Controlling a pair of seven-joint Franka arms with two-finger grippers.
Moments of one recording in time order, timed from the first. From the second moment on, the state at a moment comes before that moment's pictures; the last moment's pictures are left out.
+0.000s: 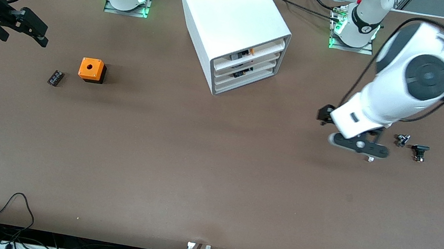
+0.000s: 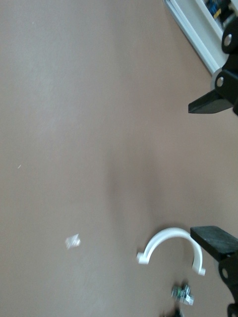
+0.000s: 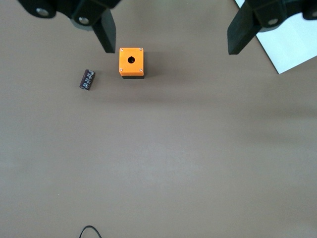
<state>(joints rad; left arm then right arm) 0.07 0.29 -0.42 -1.48 0.13 1.67 -0.20 0.02 0.01 0.09 -1.51 0.00 1.55 0.11</state>
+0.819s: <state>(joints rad) -0.02 -0.04 -0.05 -1.71 0.04 1.66 0.07 0.02 0.02 0.09 -1.51 0.00 1.55 0.11</state>
